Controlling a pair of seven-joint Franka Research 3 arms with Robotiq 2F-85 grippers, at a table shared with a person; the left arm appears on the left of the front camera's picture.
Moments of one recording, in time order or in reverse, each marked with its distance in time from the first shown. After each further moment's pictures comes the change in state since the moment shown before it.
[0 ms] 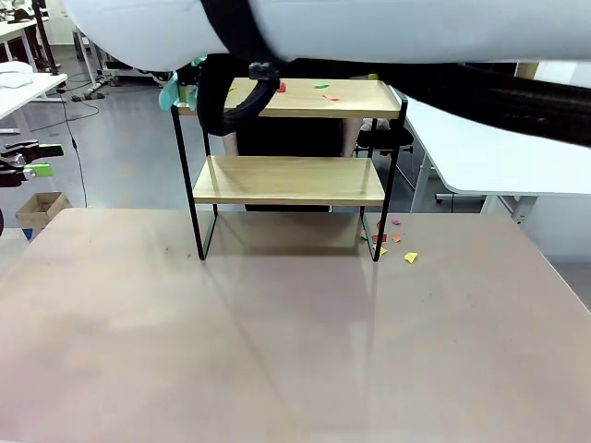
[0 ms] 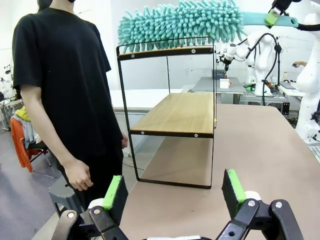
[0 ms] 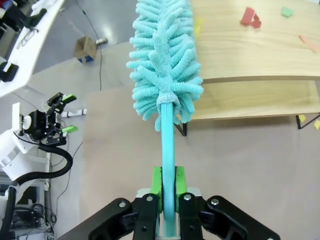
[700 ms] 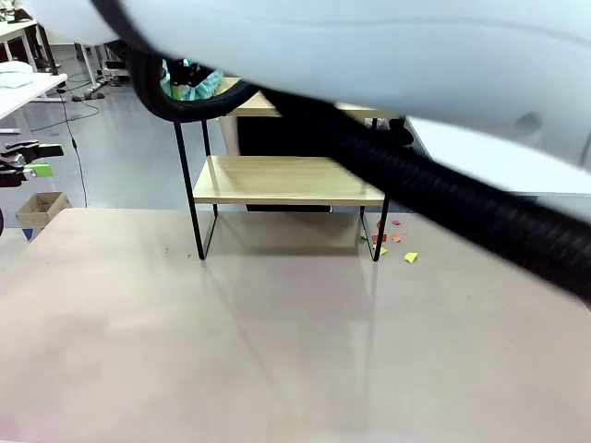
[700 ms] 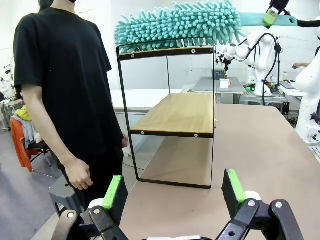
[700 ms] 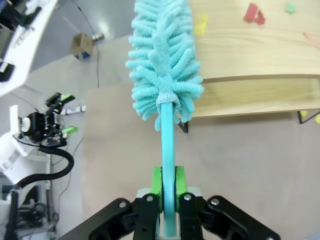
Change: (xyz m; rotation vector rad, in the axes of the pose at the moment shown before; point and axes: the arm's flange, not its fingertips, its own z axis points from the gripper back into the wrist) left arm 0.000 0.000 0.000 0.000 0.000 0.000; right arm 0.006 0.010 -0.005 -0.016 0.029 -0.018
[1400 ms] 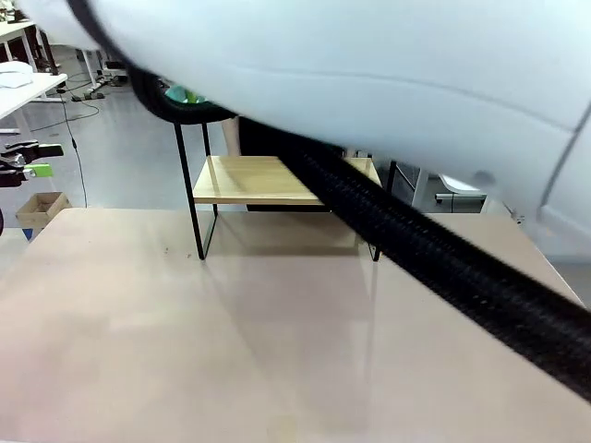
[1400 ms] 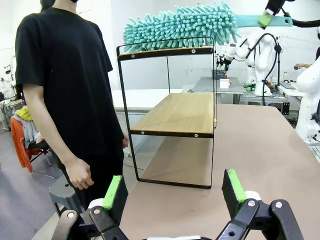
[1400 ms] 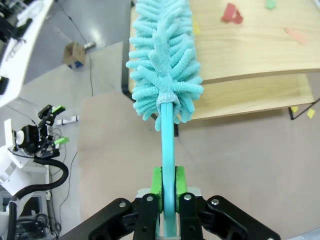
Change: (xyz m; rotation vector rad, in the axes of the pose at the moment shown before) left arm 0.000 0.000 0.000 0.000 0.000 0.000; right arm 0.009 -0.024 0.005 -0.036 -0.017 -0.060
